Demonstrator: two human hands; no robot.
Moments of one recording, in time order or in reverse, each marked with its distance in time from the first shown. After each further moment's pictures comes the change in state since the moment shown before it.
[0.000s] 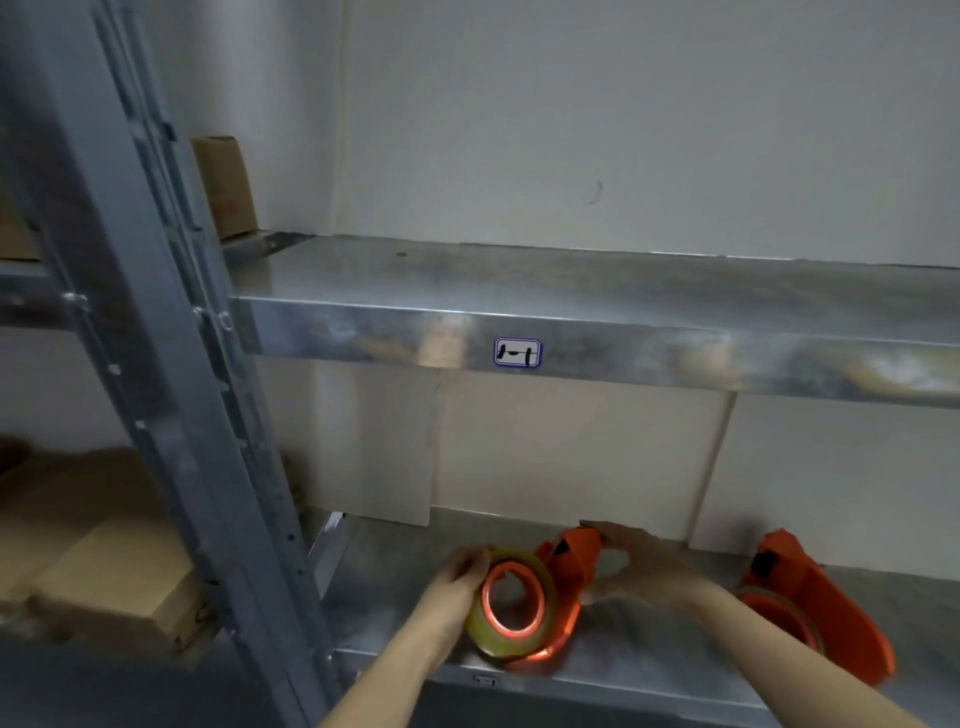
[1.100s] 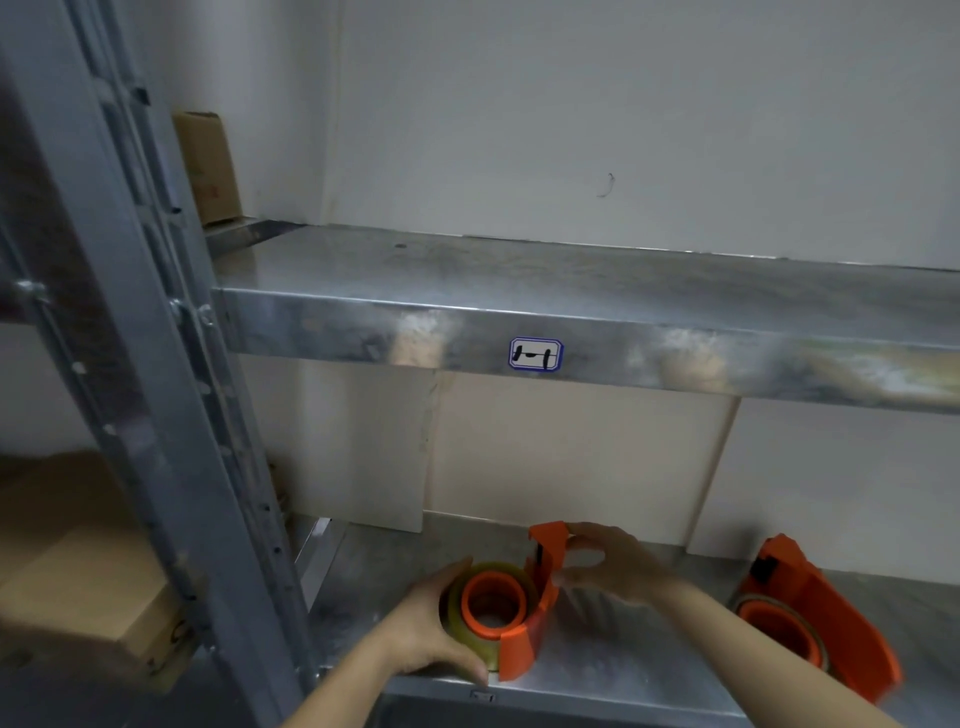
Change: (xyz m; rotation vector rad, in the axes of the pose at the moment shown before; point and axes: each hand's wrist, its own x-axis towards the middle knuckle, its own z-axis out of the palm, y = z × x) left_hand -0.004 0.016 -0.042 0.629 -0.398 0.075; right_hand 0.030 -0.005 0.016 -0.013 0.014 0.046
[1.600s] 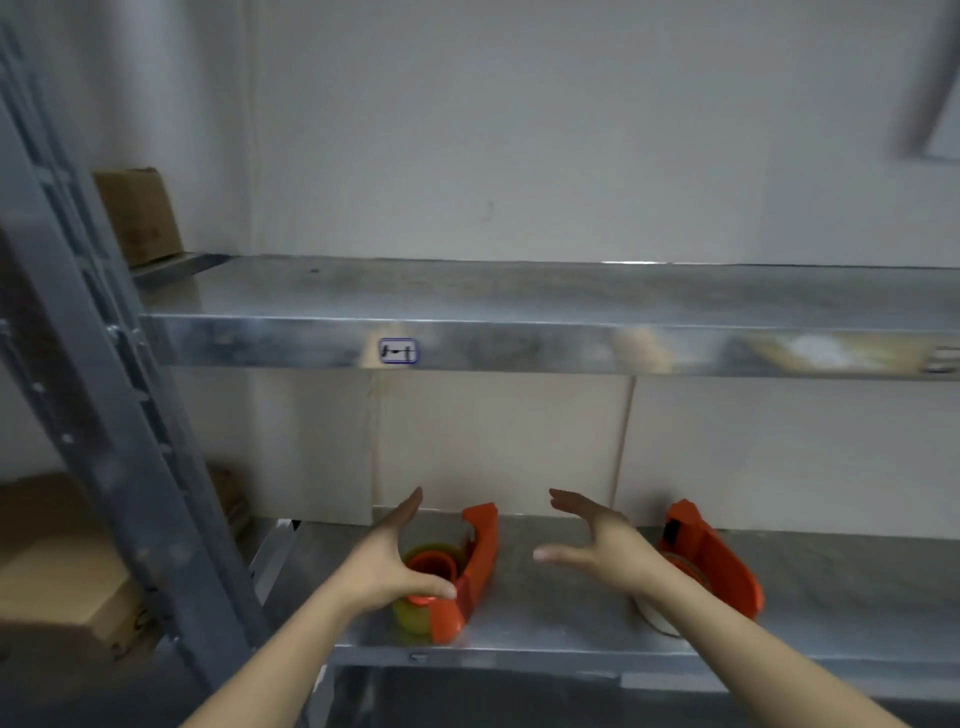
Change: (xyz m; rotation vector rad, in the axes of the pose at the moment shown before) left_hand -0.031 0.077 0.012 0.146 0.227 0.029; right_hand -0.100 0.003 -0.047 0.049 0.176 -0.131
